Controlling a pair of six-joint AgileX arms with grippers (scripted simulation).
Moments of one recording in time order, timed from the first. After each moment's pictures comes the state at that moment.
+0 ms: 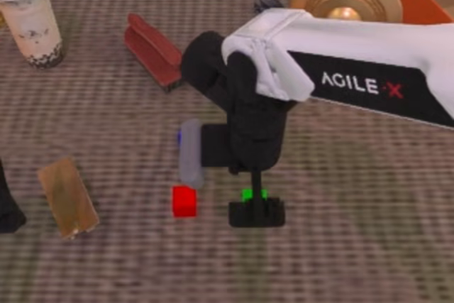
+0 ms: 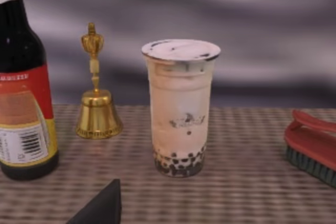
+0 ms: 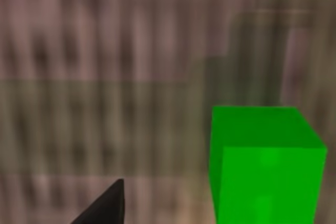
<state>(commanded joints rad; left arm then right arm) 0.02 0.00 0.00 0.00 0.00 0.00 0.78 2.19 1.72 -1.08 -0.01 -0.79</state>
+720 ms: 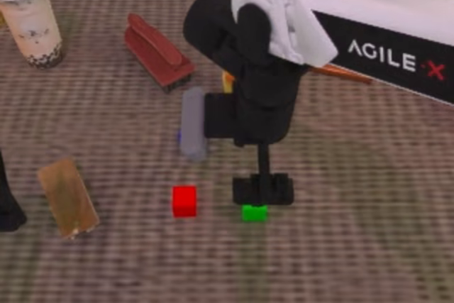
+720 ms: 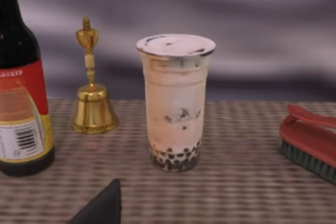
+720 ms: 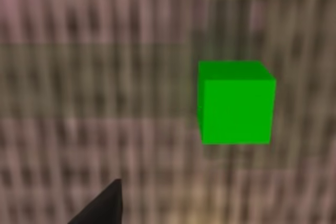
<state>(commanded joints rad) 0.01 0.03 0.03 -0.02 0.00 0.00 0.77 2.12 1.81 -1.23 -0.02 -0.78</state>
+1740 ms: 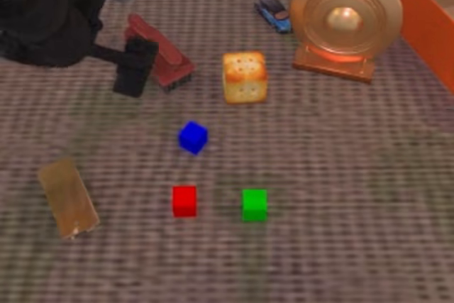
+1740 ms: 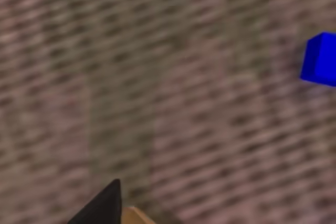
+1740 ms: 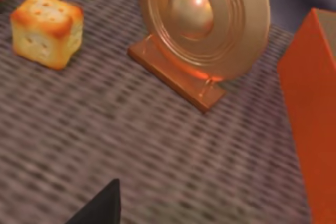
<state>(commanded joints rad) -0.34 1.63 1.40 -0.91 0.01 0.05 0.22 0.66 0.62 -0.40 -0.06 -0.27</state>
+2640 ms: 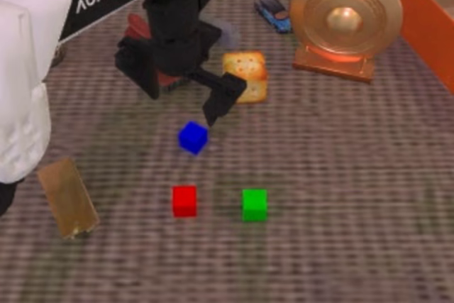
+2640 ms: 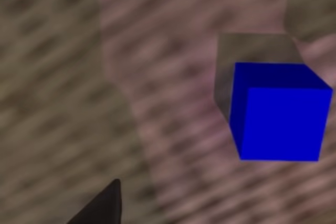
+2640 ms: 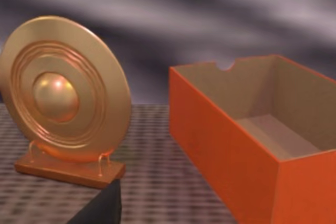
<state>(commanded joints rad) -0.50 2.33 2.06 -1.29 0.00 0.08 0.01 0.00 0.00 0.00 0.00 0.00</state>
